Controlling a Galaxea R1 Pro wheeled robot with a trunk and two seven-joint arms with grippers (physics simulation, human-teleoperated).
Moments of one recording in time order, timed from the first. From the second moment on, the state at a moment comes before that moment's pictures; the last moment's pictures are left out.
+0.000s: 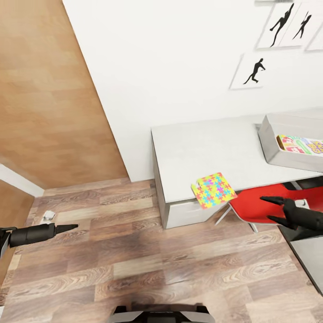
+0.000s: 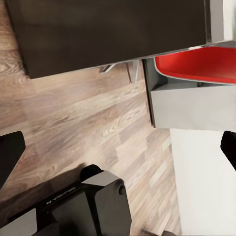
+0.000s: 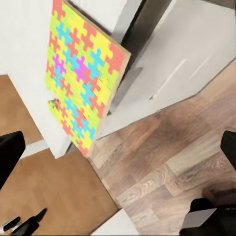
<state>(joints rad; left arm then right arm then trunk) -0.89 0.49 0.60 -0.36 -0.50 0.46 -1.56 -0.45 -0.69 -0.20 -1.34 -1.89 1.04 -0.34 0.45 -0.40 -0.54</state>
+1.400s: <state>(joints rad) -0.88 0.49 0.61 -0.36 -0.50 0.46 -1.56 -0.10 -0.30 -0.44 -1.32 -1.04 0.92 0.52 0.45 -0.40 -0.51</state>
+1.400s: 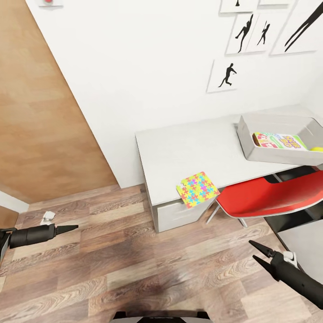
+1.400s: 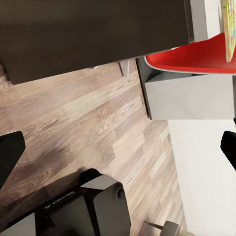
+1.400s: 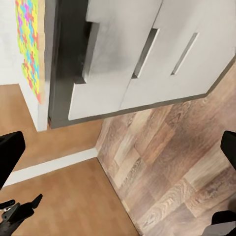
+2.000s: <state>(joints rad) -0.87 0.48 0.61 -0.36 -0.50 0.46 -1.56 -0.09 -0.29 -0.45 -1.34 -1.03 0.89 0.56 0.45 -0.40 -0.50</state>
